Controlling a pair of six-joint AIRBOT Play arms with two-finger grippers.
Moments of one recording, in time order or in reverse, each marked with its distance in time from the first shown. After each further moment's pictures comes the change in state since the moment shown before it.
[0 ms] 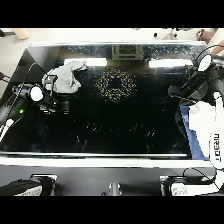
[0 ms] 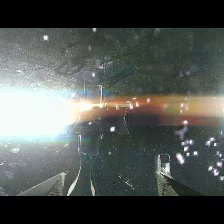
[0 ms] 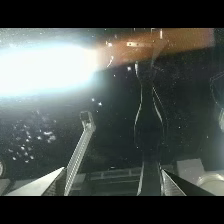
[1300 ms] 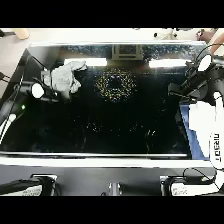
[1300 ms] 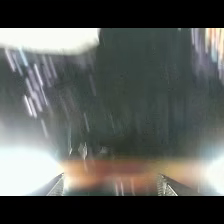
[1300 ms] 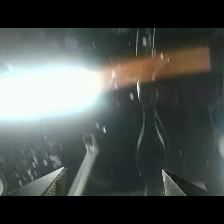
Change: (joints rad) left arm 0.069 -0.119 0.119 -0.005 0.314 -0.035; right arm 0.000 0.000 0.000 0.005 -0.115 0.000
